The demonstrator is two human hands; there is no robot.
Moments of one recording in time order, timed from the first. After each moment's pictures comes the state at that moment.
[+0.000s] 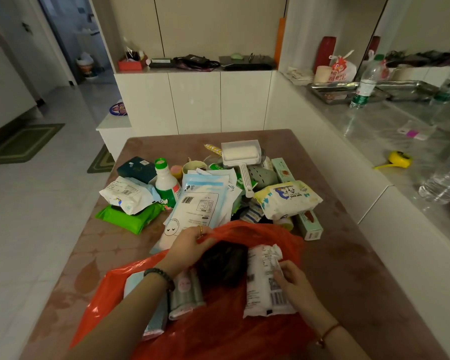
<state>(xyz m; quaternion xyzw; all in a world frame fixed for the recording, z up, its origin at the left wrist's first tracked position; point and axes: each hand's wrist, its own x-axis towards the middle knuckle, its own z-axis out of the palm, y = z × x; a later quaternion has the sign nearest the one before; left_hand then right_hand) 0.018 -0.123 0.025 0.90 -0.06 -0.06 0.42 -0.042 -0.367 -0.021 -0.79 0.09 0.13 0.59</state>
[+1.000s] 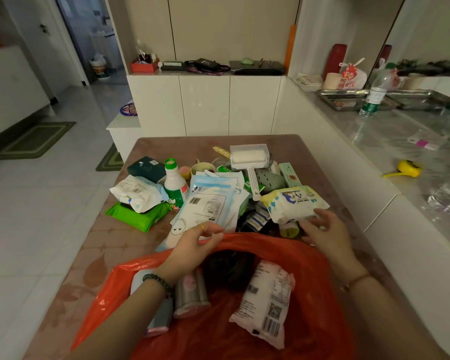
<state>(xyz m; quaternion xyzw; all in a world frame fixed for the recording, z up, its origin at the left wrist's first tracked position) 0.002 -0.121 0.034 0.85 -0.06 0.01 0.52 0.017 -0.392 0.066 -0.81 0.18 -0.03 0.56</state>
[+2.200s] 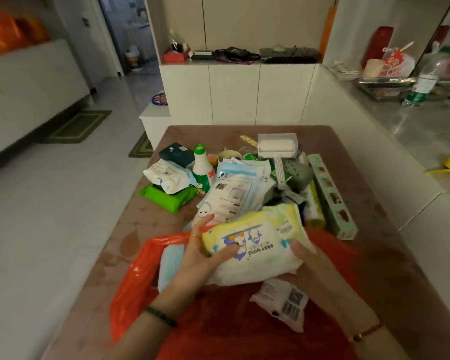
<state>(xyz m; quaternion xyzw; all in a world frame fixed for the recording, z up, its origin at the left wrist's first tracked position) -0.081 -0.118 0.050 0.62 0.07 -0.02 0.78 -0.063 -0.327 0.067 -0.54 0.02 0.23 0.81</state>
